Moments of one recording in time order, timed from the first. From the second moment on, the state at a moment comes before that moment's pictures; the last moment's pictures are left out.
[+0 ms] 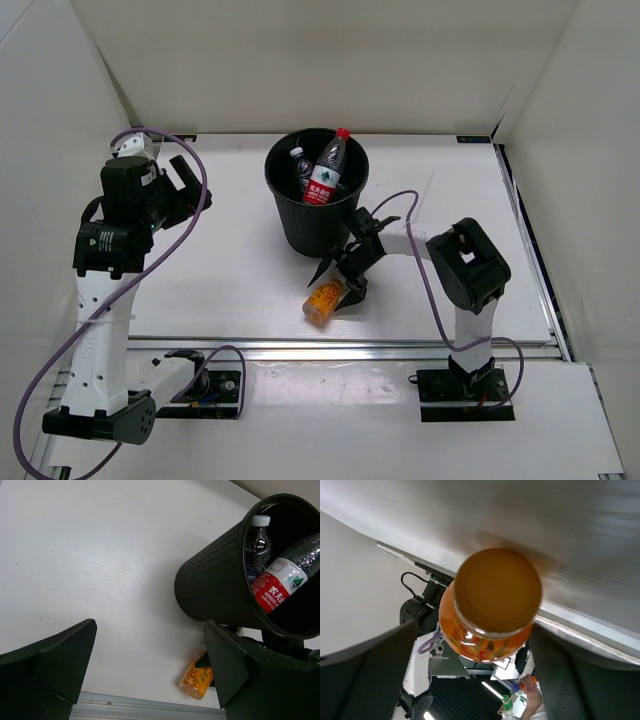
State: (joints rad) left arm -0.09 1.05 1.51 -0.98 -0.07 -0.46; right arm 0.64 1.94 1.13 -0.56 -0.78 1.14
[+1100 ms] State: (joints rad) left arm -0.09 0.95 1.33 -1.05 -0.23 -0.53; right arm 0.47 1.47 1.52 -1.25 -0.71 1.03
